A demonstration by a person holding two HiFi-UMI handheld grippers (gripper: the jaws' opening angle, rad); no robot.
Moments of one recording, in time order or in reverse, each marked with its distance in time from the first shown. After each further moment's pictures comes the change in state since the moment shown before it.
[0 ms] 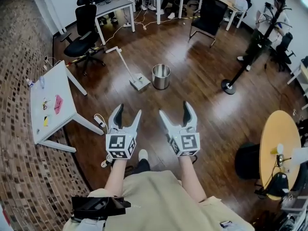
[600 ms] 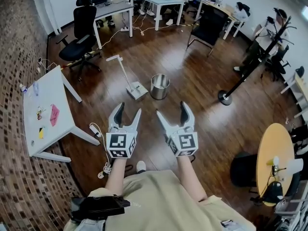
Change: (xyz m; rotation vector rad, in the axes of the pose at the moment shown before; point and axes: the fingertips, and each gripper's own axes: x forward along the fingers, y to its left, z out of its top) left arm 0.071 0.095 0.016 -0.012 -0.047 -0.017; right arm 0.123 0.027 -0.006 -0.065 0.025 0.029
